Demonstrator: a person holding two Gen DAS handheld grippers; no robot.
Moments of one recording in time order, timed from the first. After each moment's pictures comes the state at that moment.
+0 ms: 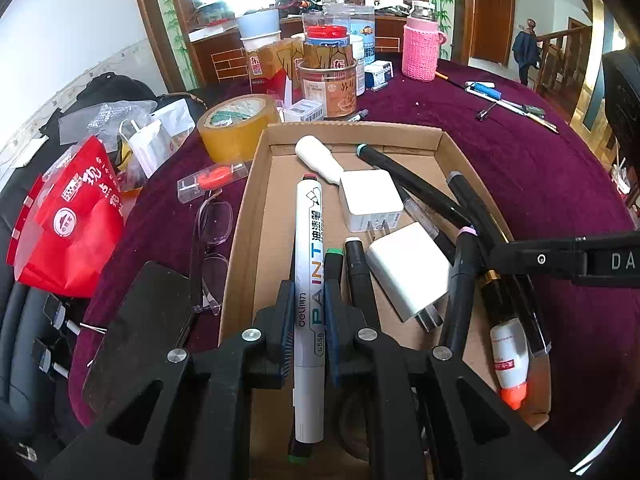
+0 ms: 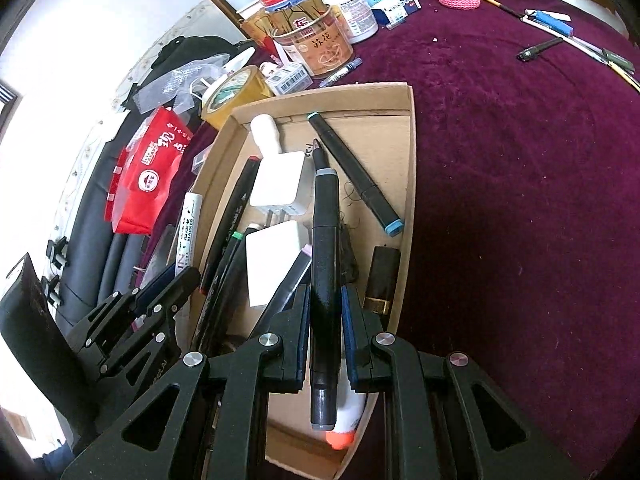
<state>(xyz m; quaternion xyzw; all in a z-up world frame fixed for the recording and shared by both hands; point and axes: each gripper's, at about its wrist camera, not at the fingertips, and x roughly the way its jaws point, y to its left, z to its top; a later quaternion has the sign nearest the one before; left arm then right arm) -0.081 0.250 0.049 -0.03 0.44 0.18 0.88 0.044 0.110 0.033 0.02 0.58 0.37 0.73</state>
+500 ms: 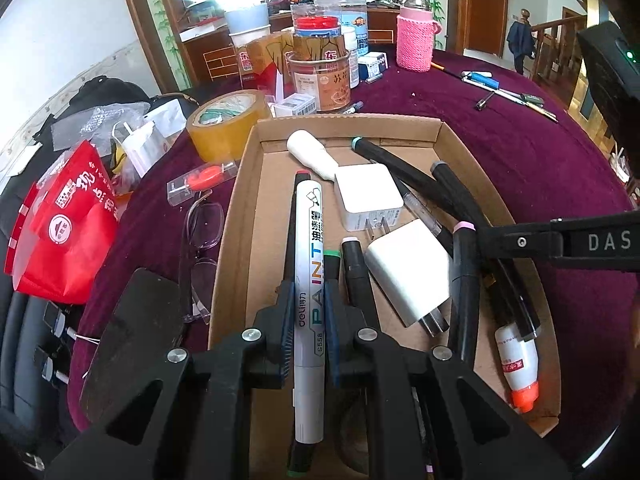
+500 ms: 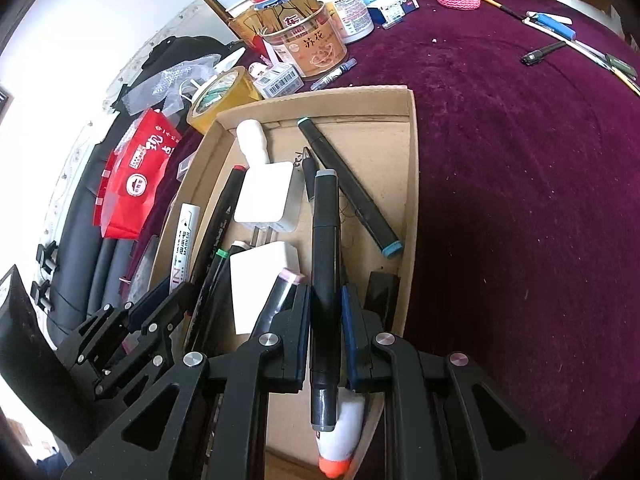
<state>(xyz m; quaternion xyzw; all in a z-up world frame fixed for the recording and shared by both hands) -0.072 0.250 0.041 -0.02 0.45 0.17 0.88 0.052 0.123 0.025 0.01 0.58 0.35 0.73</state>
